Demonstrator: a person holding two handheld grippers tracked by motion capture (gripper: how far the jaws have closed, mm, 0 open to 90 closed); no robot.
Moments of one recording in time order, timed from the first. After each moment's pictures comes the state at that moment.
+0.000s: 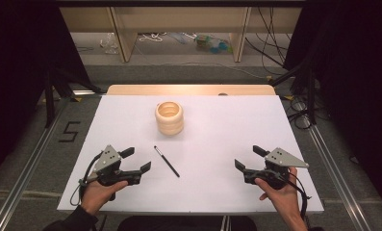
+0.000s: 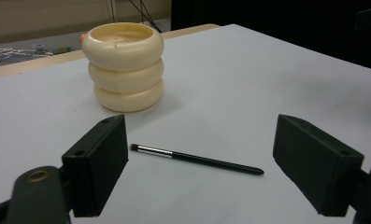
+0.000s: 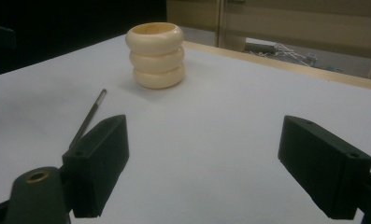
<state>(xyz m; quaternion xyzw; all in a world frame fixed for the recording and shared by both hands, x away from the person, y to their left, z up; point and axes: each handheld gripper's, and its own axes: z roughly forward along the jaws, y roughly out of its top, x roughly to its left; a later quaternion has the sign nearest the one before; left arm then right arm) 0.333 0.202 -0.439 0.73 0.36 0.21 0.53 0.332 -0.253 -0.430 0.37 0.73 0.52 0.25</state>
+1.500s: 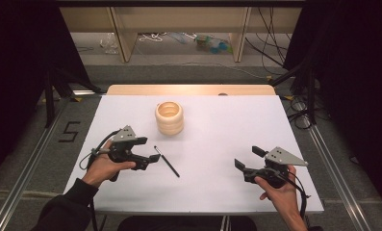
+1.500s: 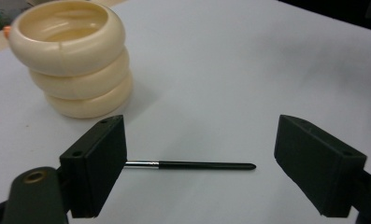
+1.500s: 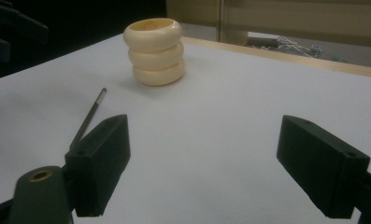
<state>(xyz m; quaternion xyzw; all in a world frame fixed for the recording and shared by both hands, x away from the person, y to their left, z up) 0.394 0.176 -0.414 0.84 0.29 0.11 0.46 0.336 -0.252 -0.435 0.38 0.73 0.53 0.22</state>
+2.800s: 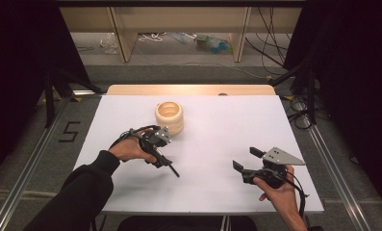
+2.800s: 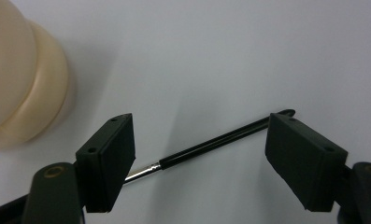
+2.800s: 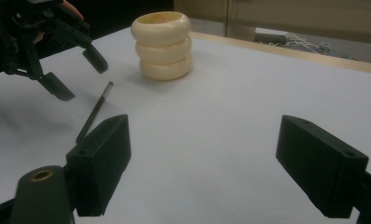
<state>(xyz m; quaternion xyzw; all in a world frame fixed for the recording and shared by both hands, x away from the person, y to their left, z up) 0.449 0.118 -0.439 0.96 0.13 0.06 0.25 0.337 -0.250 -0.437 0.37 0.74 0.53 0.21</state>
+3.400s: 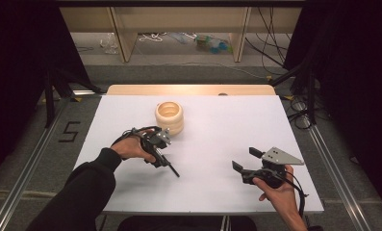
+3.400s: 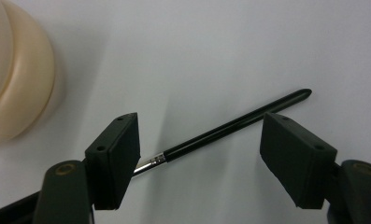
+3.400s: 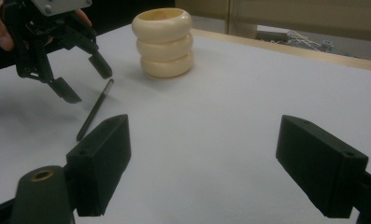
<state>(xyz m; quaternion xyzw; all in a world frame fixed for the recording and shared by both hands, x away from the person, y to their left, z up) 0.456 0.119 -0.445 0.97 0.11 0.05 0.23 0.338 -0.248 -0.438 0.37 0.74 0.52 0.21</state>
